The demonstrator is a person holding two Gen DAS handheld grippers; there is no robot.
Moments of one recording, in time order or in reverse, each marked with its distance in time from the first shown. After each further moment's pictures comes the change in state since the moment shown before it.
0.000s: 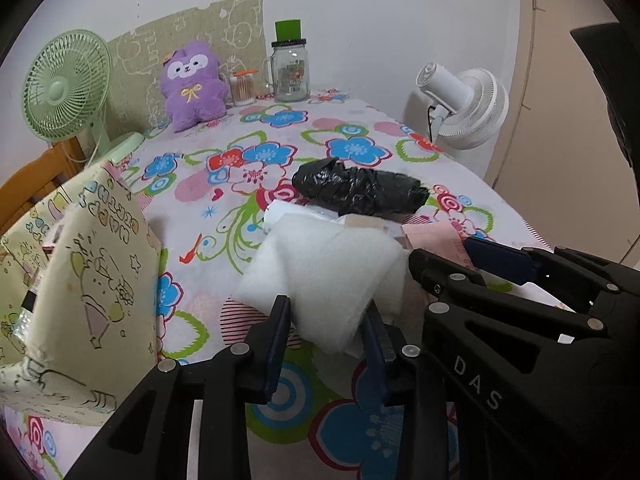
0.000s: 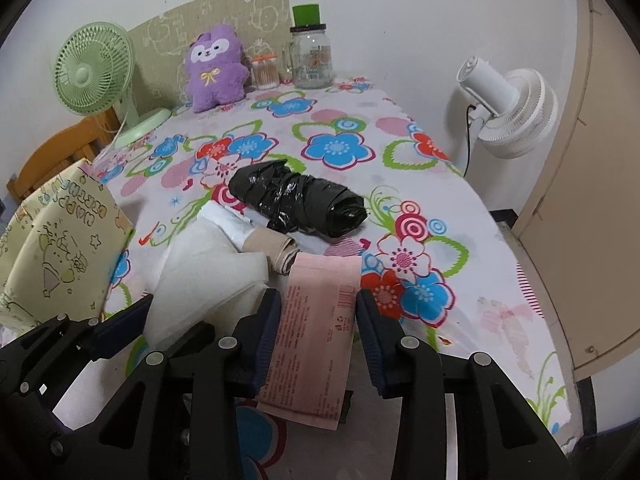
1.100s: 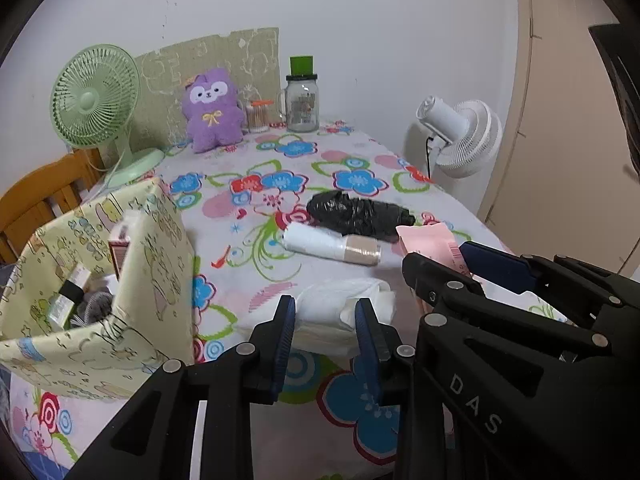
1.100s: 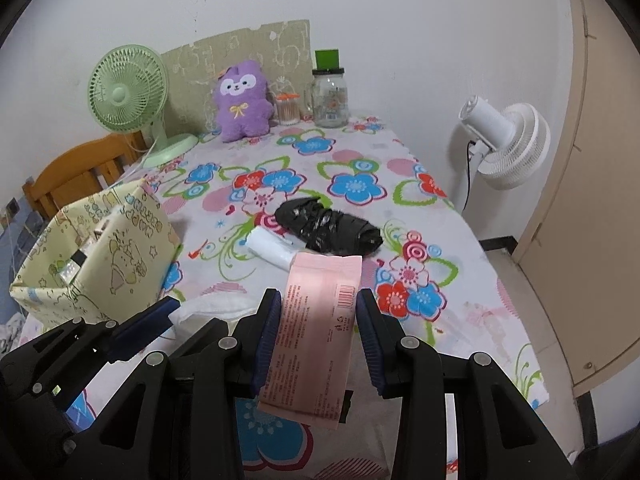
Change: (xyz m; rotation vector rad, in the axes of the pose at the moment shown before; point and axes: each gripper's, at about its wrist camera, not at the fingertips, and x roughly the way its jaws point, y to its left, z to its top) left arm -0.054 0.004 -0.009 -0.032 -0.106 0.006; right arm -0.055 0.022 -0.007 -0.028 -0.098 0.020
